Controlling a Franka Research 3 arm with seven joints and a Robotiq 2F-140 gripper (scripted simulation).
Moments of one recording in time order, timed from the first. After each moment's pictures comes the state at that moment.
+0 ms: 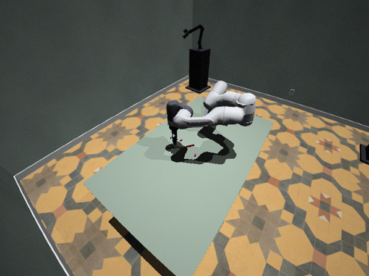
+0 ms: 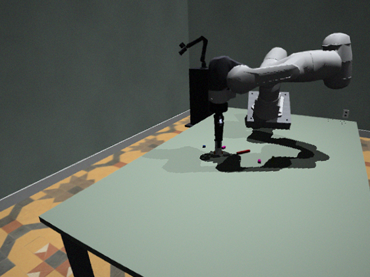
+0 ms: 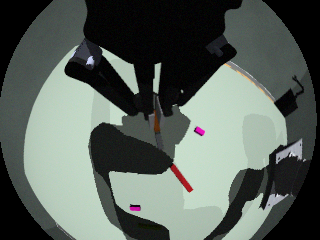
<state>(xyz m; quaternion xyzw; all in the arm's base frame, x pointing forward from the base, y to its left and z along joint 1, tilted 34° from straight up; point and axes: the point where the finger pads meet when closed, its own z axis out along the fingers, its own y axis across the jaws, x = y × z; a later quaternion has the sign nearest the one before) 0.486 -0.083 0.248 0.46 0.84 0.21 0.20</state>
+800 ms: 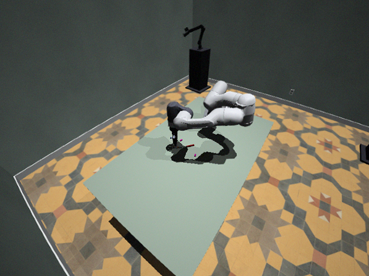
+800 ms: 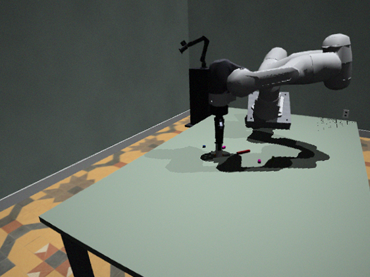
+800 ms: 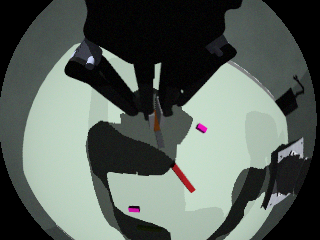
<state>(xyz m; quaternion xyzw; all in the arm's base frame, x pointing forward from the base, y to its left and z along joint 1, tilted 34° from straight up) 0.492 -0.079 0.238 0.46 0.84 0.21 0.20</state>
